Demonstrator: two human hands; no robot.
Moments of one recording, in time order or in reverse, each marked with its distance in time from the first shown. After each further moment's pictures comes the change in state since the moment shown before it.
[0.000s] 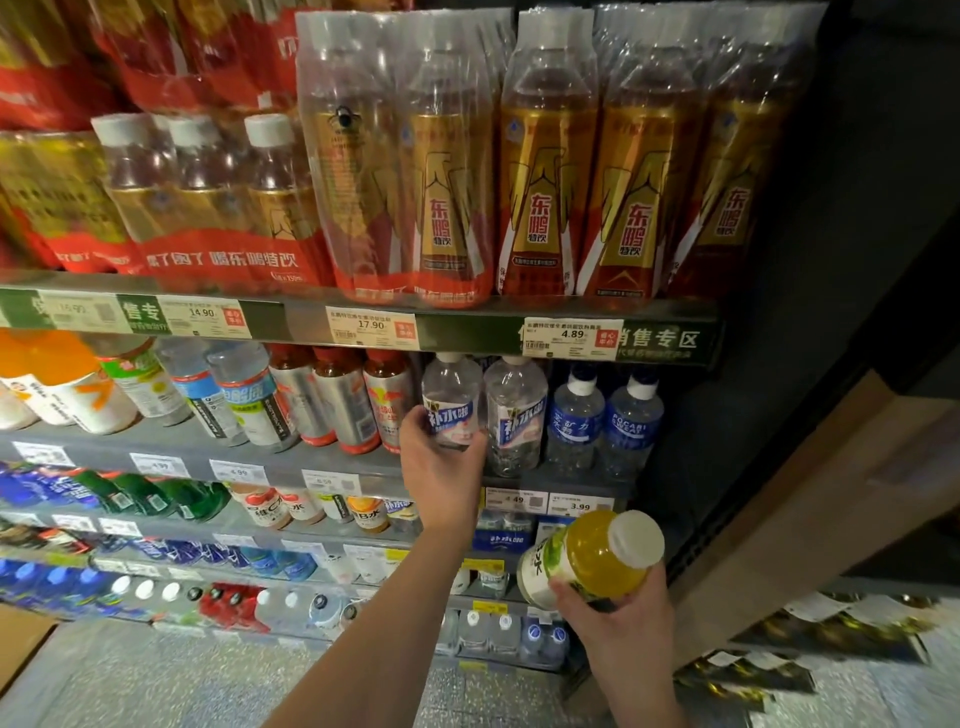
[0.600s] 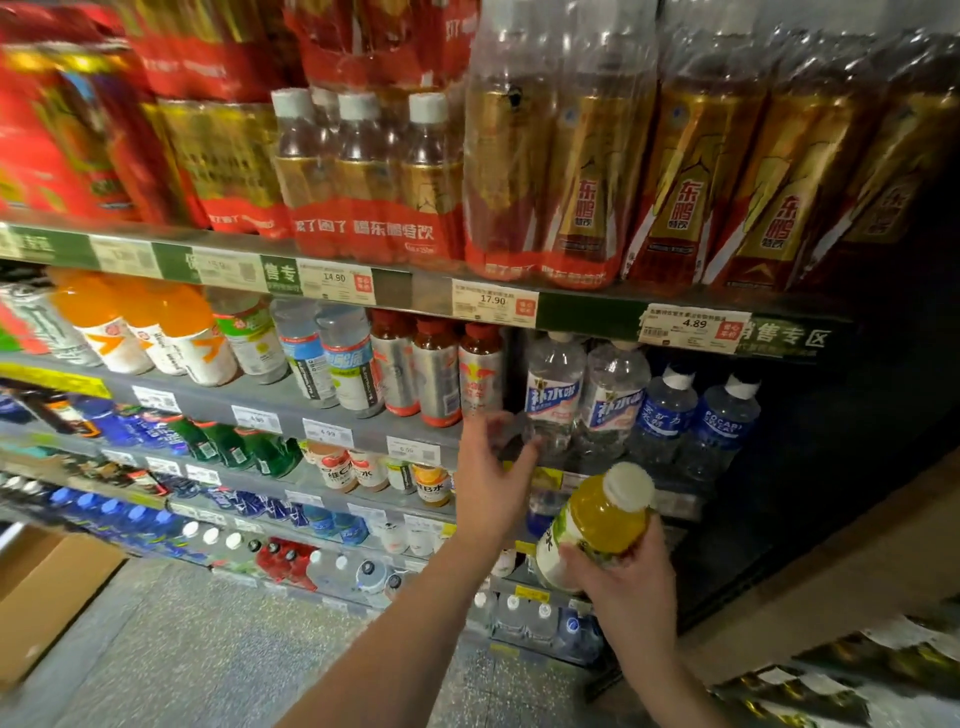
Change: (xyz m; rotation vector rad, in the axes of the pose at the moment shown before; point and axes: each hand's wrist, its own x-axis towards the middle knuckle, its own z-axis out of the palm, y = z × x) left_hand -0.004 -0.012 -0.073 -0.153 -0.270 0.101; right_hand -0.017 -0.016 0.063 -0.073 -0.153 -0.063
